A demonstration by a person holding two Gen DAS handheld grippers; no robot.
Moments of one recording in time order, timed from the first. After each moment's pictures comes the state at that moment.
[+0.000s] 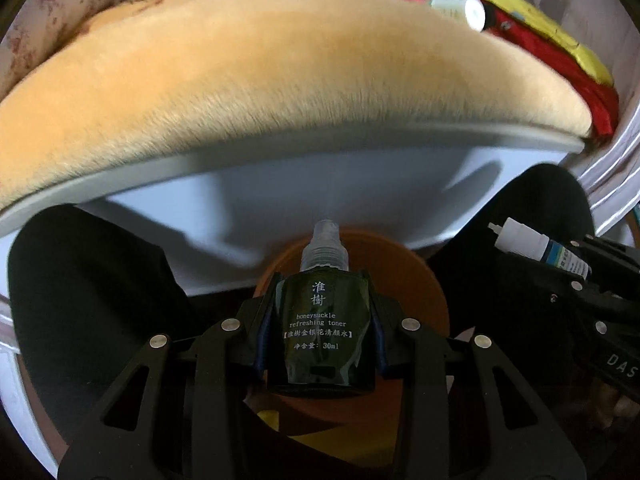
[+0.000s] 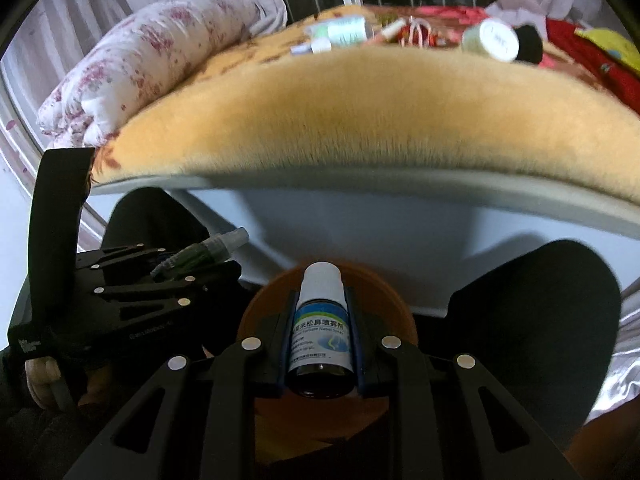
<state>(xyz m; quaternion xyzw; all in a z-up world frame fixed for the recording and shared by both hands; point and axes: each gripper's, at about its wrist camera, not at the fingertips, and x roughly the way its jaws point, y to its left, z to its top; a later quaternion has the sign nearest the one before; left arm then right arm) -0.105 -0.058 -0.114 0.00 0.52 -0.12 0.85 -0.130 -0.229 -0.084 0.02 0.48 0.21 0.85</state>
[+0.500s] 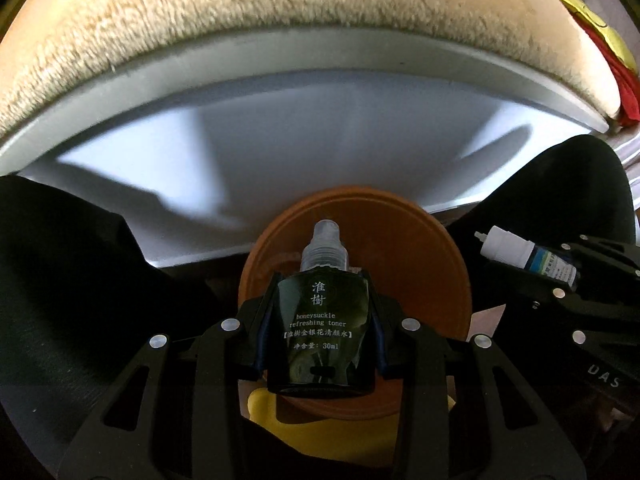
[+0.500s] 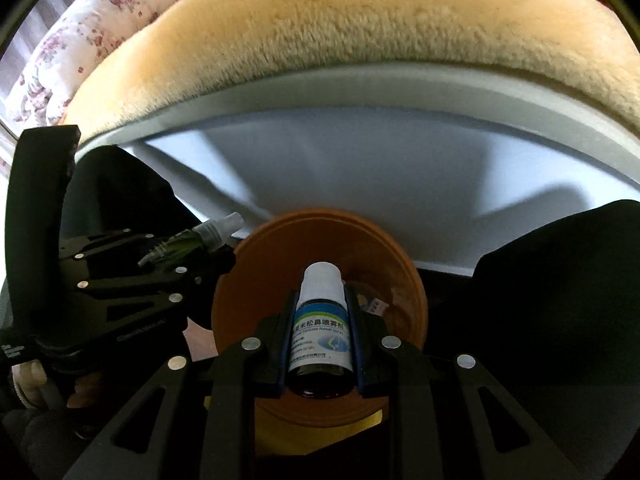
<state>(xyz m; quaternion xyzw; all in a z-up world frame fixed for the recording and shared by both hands) -0.084 -0.060 -0.159 0.00 0.58 -0.12 0.80 -0.104 -0.218 -0.137 0.01 0.56 0.20 0.80</state>
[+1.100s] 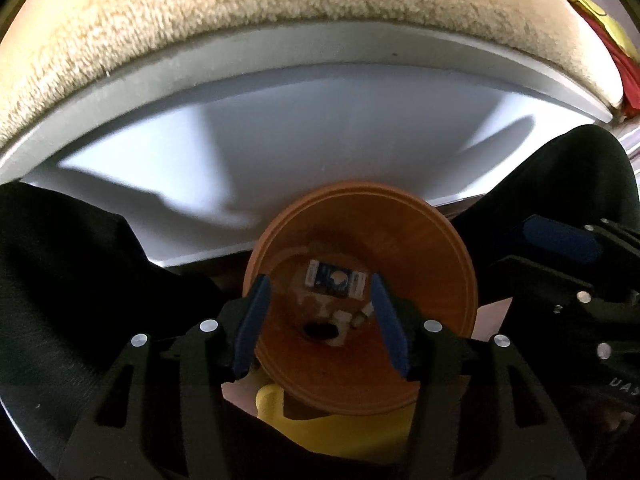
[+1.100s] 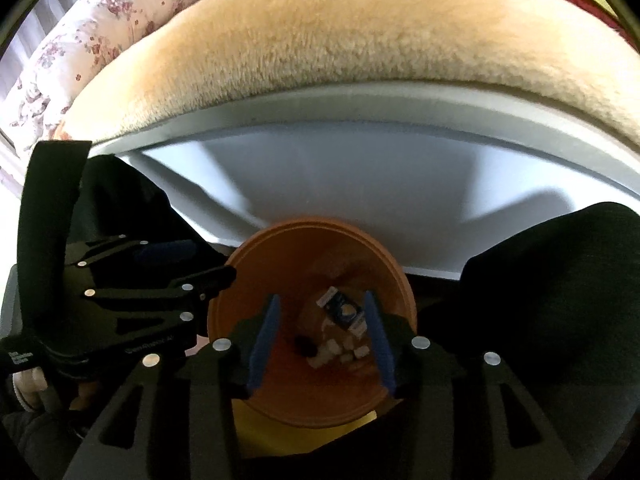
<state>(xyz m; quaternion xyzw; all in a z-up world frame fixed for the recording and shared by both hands) -0.087 -0.061 -0.153 0.02 0.58 -0.11 0.80 -0.112 -0.231 -0.124 0.01 0.55 0.18 0.82</state>
